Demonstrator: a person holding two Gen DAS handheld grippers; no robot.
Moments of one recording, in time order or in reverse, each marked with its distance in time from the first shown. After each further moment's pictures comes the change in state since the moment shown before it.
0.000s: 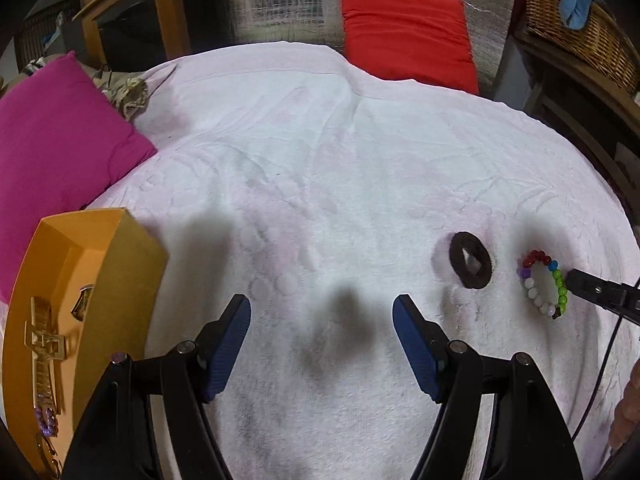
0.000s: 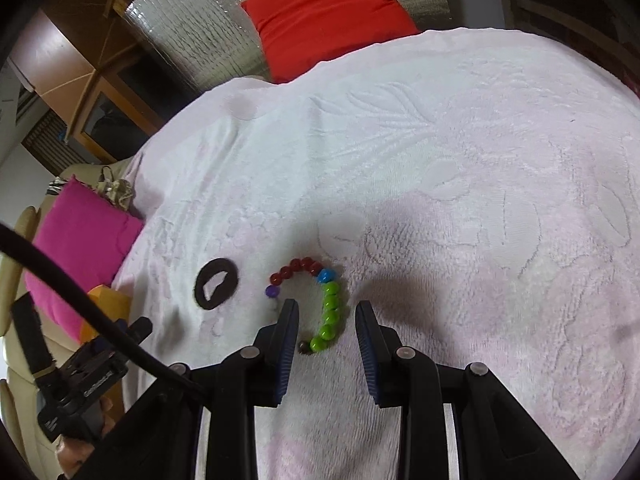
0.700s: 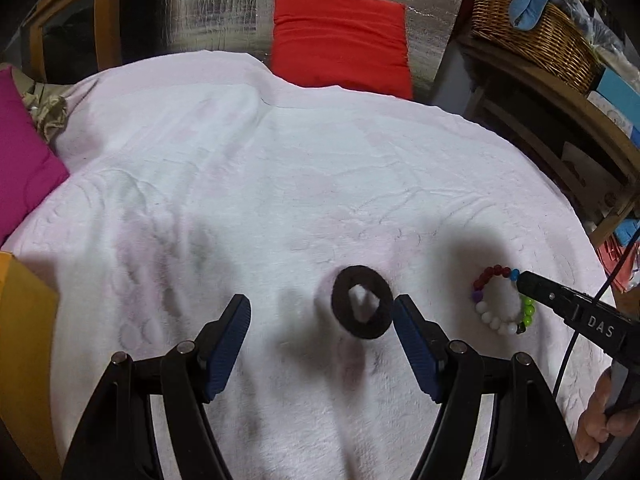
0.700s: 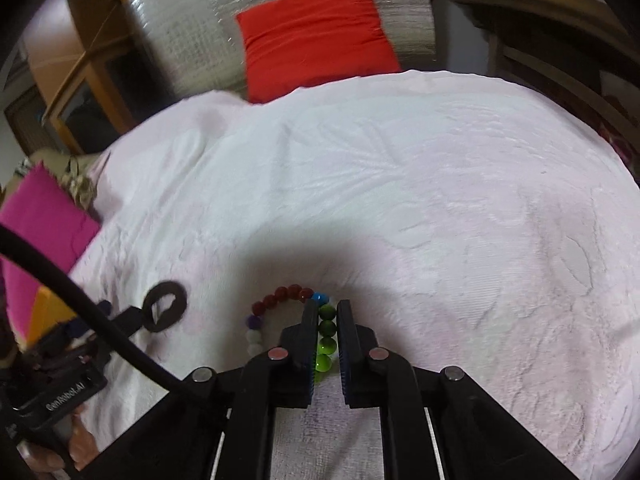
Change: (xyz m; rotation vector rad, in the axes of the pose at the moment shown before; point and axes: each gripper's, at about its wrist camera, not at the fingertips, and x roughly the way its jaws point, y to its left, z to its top) left arm 0.024 -0.055 0.021 0.042 -0.035 -0.232; right arm -0.011 -0.005 0.007 -0.060 -0.118 -0.156
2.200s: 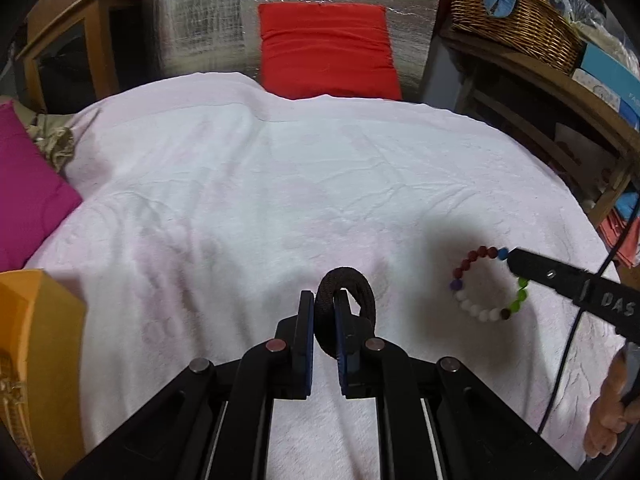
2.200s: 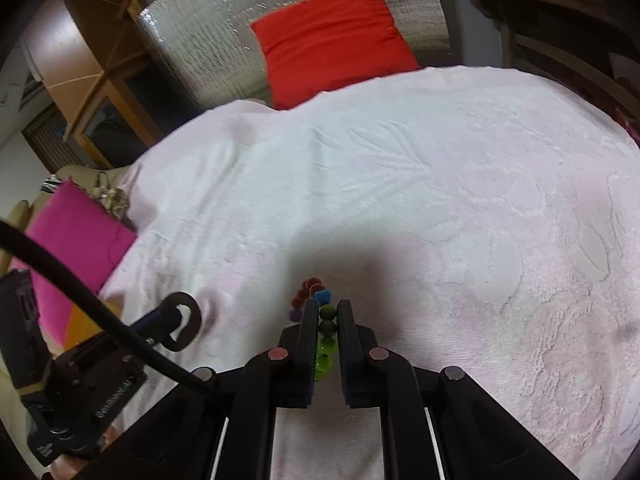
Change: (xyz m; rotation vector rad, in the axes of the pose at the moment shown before) left arm -0.037 -0.012 -0.012 0.083 -0.032 0.051; right arm -0.022 0.017 -0.003 0.009 -0.014 0.139
